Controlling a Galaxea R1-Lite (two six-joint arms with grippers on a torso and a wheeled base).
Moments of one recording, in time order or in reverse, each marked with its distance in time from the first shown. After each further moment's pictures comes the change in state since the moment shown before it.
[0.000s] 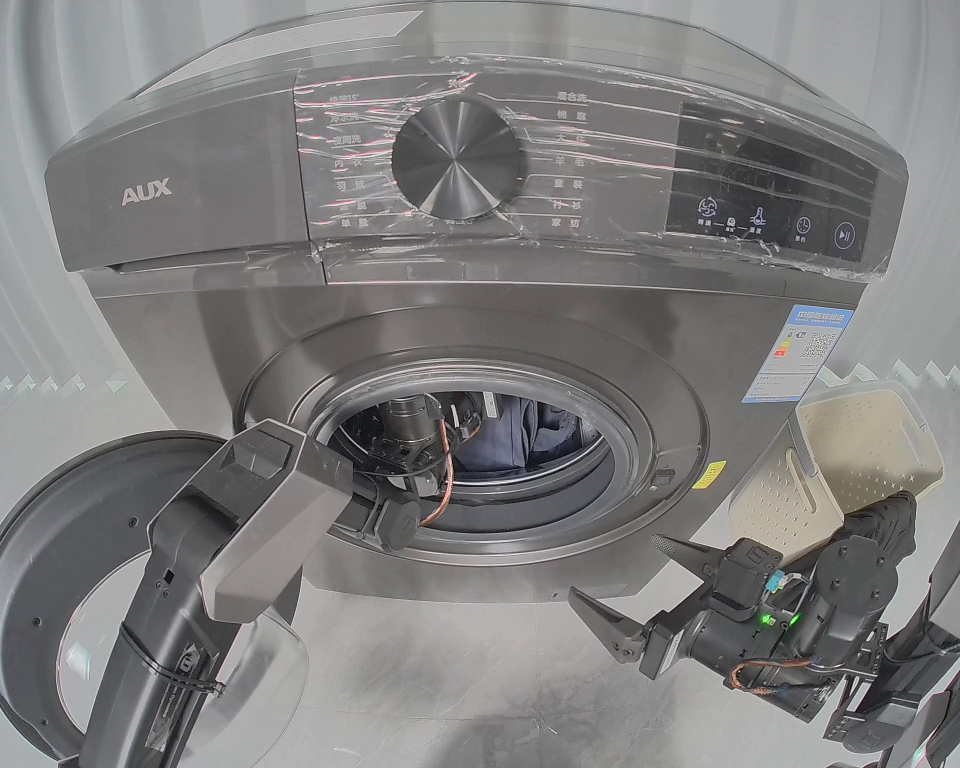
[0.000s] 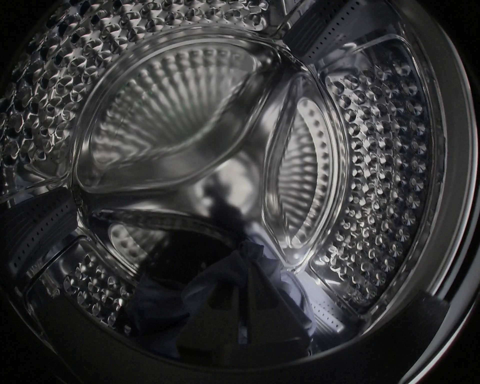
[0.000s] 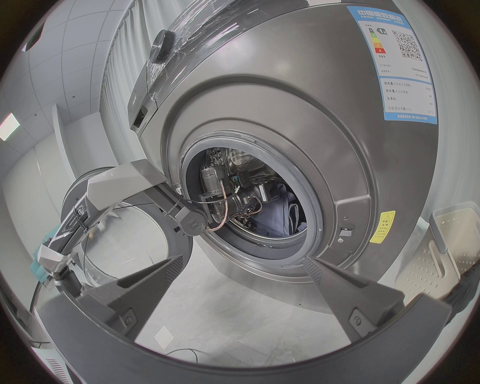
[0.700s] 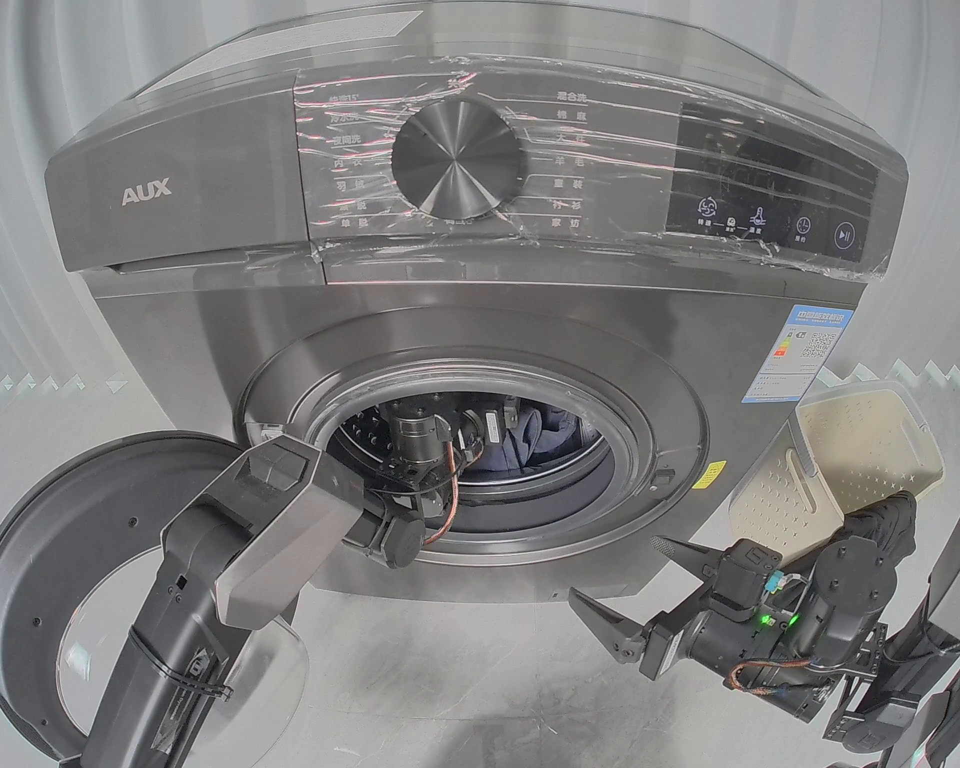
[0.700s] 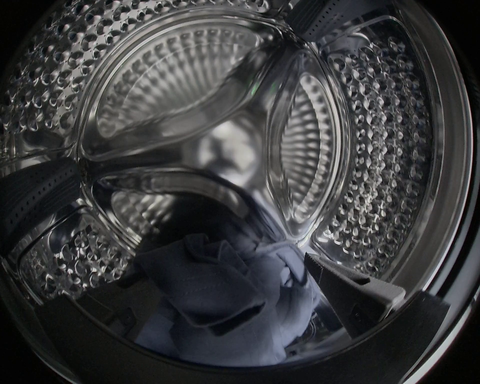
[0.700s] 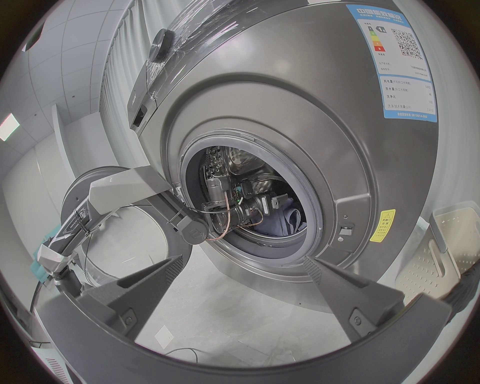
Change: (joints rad) left arm -0.007 0.042 0.011 0.021 0.026 -0.024; right arm -0.002 0.003 0.001 0.000 0.003 0.002
